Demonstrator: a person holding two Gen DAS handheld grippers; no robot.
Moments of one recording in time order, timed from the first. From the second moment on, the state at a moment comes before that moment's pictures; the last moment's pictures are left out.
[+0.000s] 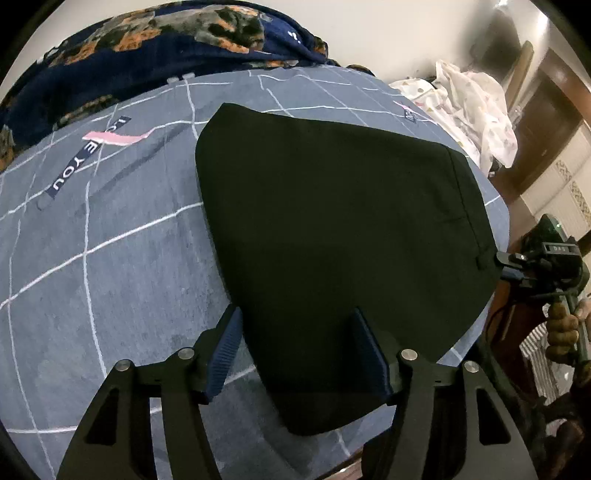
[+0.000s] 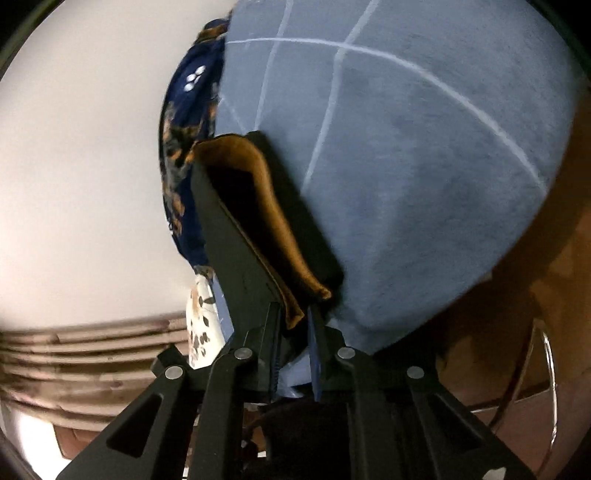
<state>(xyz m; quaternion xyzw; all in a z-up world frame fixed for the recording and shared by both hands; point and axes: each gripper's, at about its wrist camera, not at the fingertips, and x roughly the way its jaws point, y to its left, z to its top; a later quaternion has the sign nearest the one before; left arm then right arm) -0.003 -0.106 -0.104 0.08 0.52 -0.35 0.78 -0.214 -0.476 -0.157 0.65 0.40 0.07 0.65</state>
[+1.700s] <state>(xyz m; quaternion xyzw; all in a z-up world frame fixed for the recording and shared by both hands) 0.010 -0.090 -0.116 0.02 0.55 -0.34 0.77 -0.173 -0.481 -0.115 0.48 0.43 0.02 0.77</state>
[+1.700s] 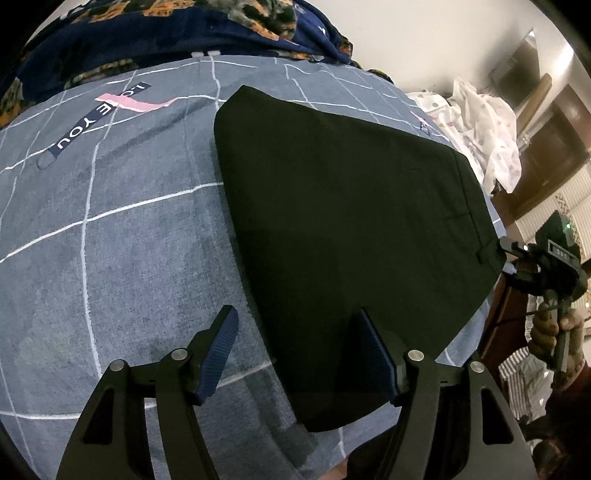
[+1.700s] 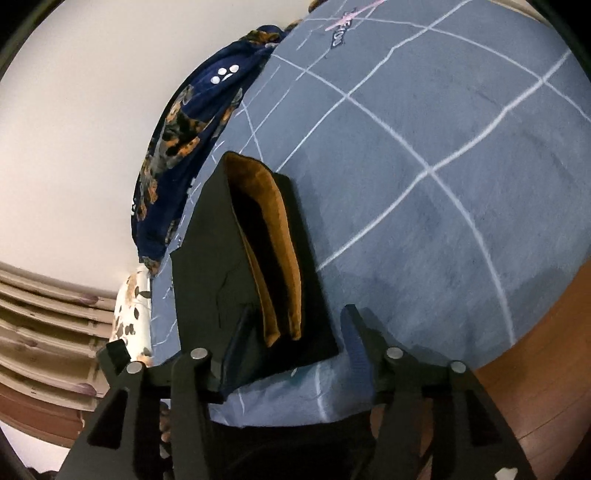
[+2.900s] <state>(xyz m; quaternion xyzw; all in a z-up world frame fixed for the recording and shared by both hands) 0.036 -0.129 -0.116 0.06 0.53 -0.41 0.74 -0.104 -0.471 -0.152 0.45 0.47 0.17 0.74</state>
